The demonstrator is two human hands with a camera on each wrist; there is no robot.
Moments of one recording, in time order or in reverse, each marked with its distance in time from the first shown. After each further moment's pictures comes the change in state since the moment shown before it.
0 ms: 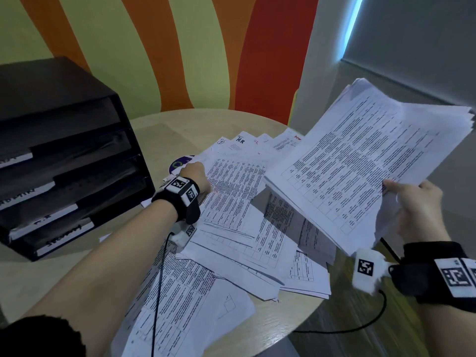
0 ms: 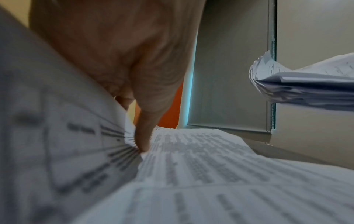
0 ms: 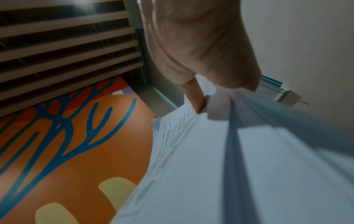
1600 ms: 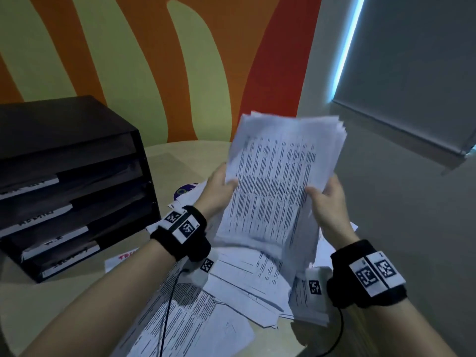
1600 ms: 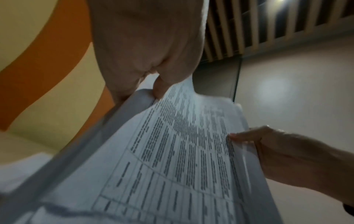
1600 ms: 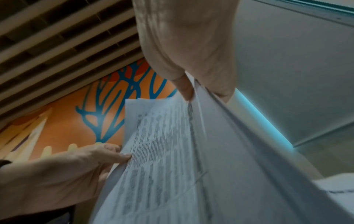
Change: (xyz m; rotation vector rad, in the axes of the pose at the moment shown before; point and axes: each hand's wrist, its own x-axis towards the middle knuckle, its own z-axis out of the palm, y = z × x) left_hand -0.082 0.049 -0.039 -0.971 0.138 0.388; right_hand -0.054 -0.010 0.093 -0.119 -0.411 -0.369
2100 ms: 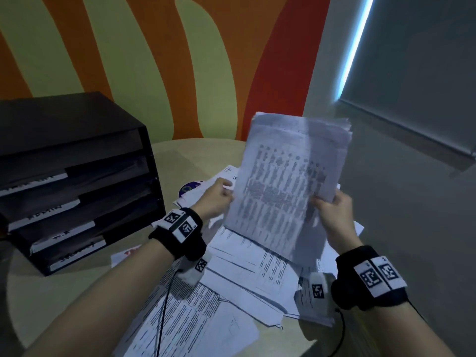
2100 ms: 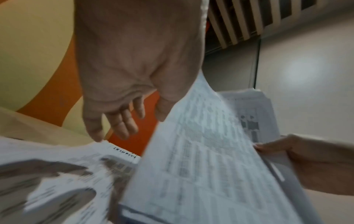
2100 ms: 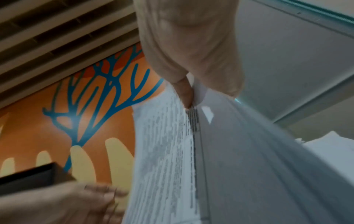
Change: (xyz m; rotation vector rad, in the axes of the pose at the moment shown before) left_hand 0.010 -0.042 -0.015 0.171 -0.119 -0.192; right_hand -0.003 0.020 -0.001 -0.015 0.025 0.161
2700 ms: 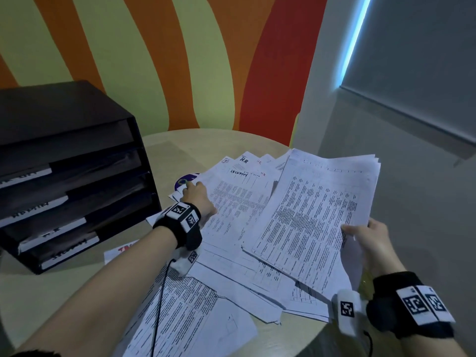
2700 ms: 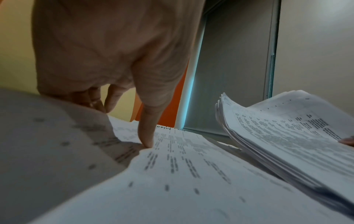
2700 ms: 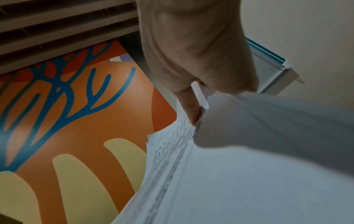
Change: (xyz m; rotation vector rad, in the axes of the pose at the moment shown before) left_hand 0.034 -0.045 -0.004 0.702 0.078 -0.274; right_hand 0.004 0.064 -0.069 -0.001 0.096 0.345
